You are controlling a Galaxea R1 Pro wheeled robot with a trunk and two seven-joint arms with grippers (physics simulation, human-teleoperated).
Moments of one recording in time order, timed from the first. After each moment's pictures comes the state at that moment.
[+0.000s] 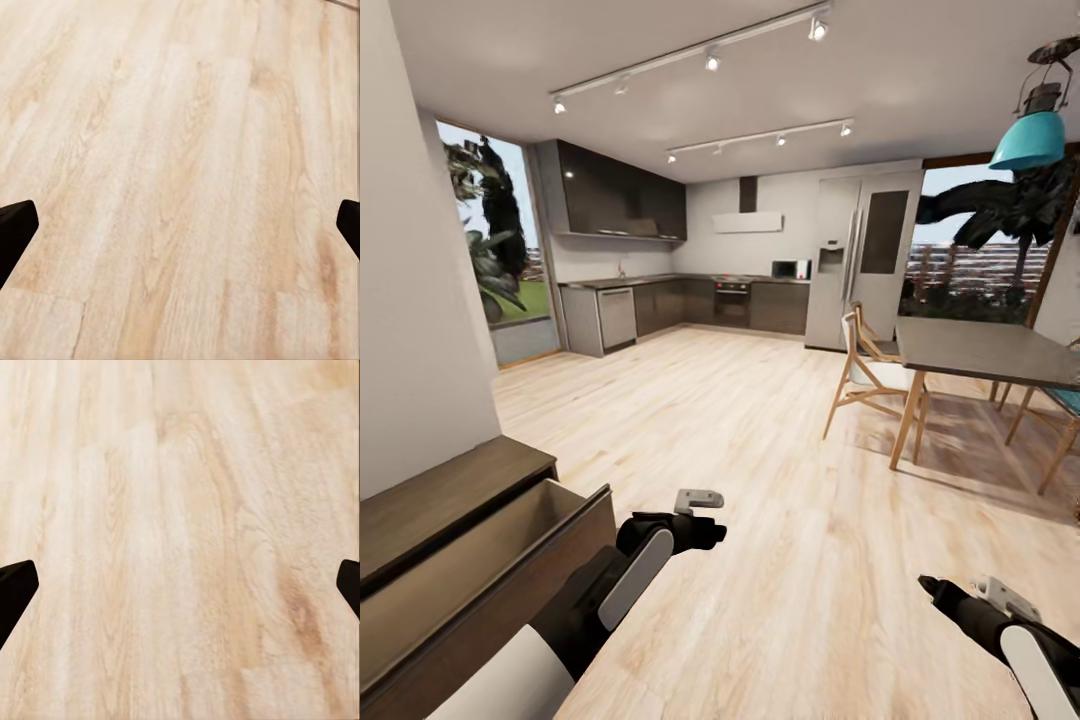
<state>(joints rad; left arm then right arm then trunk) -0.62 -0.03 -0.59 -1.13 0.74 0.75 0.41 -0.17 -0.24 -0.24 -1.28 -0.77 0.60 -0.30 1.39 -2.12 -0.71</state>
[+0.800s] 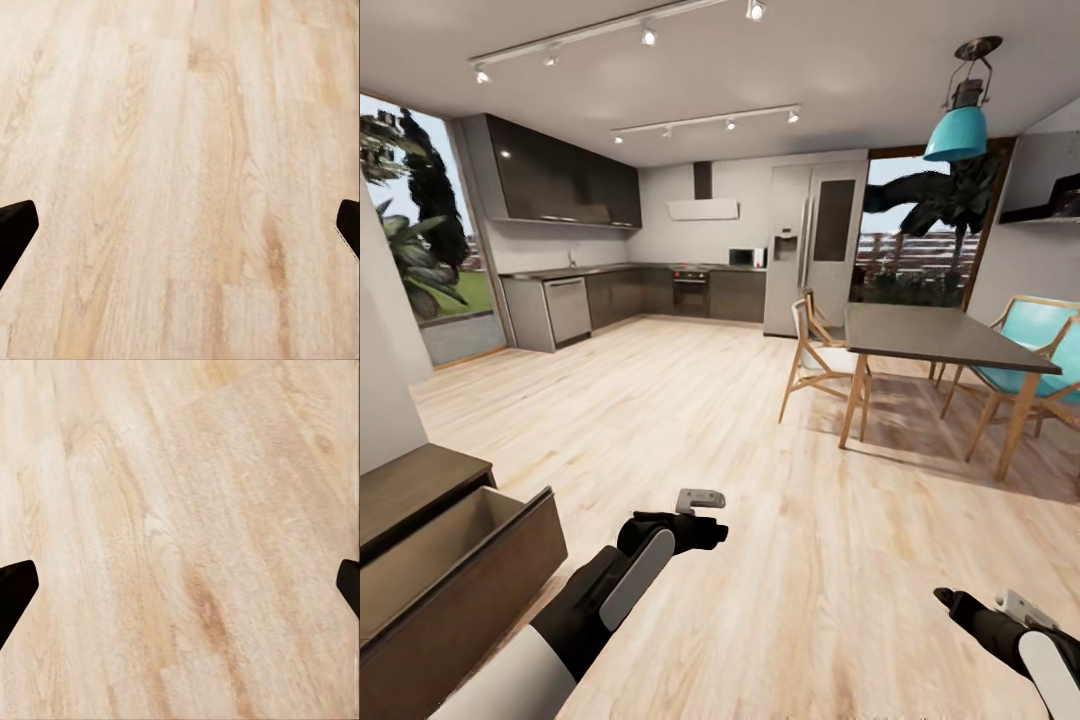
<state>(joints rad) -0.62 -0.04 -0.59 -1.13 0.74 0.75 0.41 -0.17 -0.26 -0.30 -1.24 -0.77 0.65 -0.30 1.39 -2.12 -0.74</state>
